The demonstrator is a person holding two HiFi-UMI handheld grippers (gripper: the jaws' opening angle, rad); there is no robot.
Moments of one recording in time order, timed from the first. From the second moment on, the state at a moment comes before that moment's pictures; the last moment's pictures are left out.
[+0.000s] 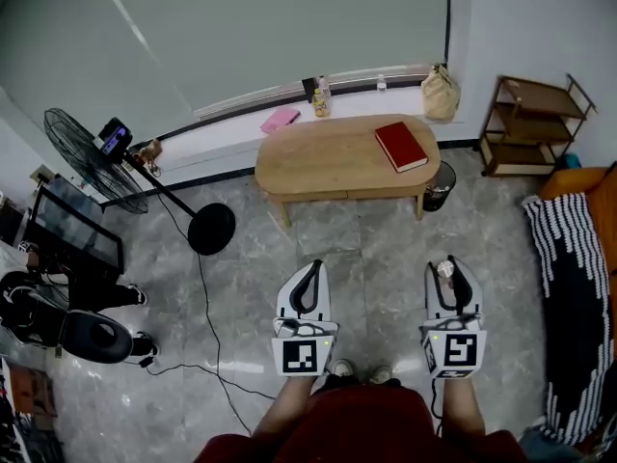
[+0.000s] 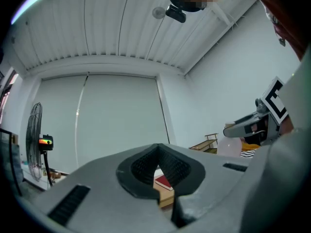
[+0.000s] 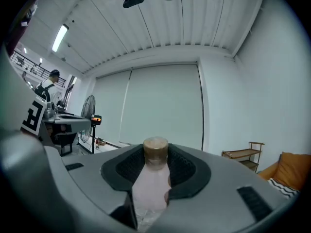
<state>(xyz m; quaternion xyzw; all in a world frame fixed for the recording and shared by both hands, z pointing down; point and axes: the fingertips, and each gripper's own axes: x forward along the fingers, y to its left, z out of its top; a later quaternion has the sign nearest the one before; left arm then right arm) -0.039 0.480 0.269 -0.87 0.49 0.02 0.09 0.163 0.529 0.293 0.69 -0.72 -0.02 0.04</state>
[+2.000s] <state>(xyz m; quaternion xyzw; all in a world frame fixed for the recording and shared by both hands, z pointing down) -0.165 0.324 0.271 -0.85 0.52 0.02 0.10 0.073 0.353 0.298 0.68 -0.73 -0.01 0.03</state>
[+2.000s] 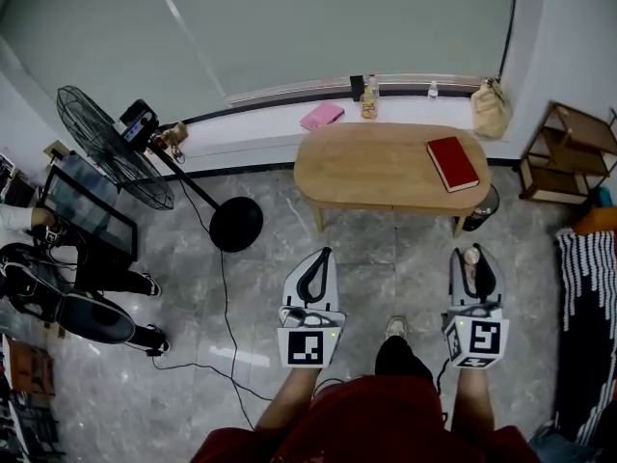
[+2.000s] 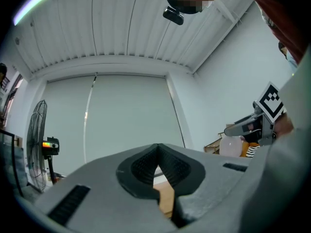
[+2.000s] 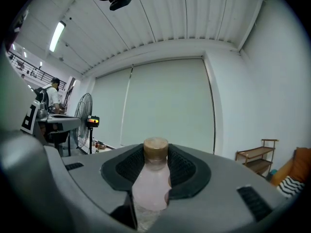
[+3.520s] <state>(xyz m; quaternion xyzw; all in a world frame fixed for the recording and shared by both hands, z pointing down) -0.003 0.077 0.285 -0.85 0.51 0.00 0.09 0.222 0.114 0.316 0.68 -0.73 0.00 0.04</state>
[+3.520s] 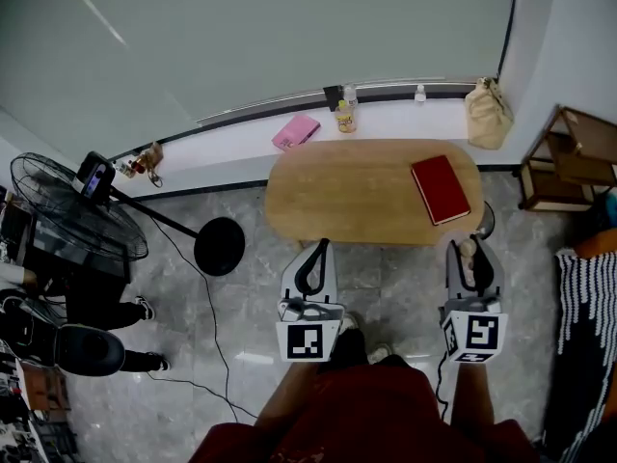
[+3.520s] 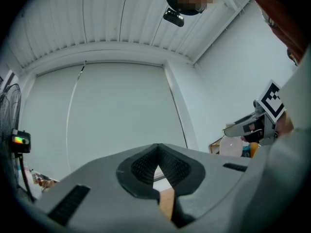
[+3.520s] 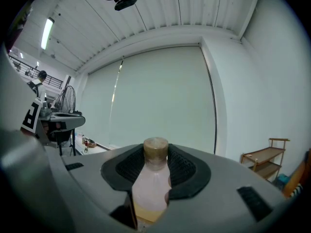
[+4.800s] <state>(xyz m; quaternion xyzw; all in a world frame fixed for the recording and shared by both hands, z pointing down) -0.140 -0.237 0.332 -0.85 0.52 -0.01 0.08 0.078 -0.202 0.333 0.65 -0.75 0.00 0.11</state>
